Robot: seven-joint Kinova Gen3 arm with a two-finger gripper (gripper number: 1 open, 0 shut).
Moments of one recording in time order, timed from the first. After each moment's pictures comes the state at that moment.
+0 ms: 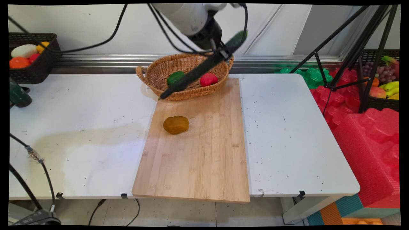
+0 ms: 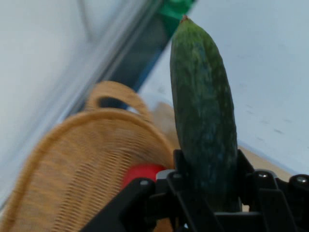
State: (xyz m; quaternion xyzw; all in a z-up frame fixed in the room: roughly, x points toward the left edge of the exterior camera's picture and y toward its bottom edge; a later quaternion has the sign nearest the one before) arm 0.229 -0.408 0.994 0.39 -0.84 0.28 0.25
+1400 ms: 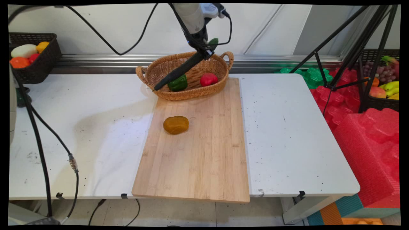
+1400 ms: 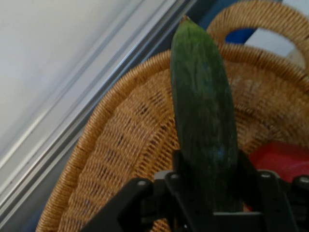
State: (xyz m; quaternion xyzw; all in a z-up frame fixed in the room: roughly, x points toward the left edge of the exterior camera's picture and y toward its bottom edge) arm 0.283 -0.566 0.922 0.49 -0.82 0.27 0.13
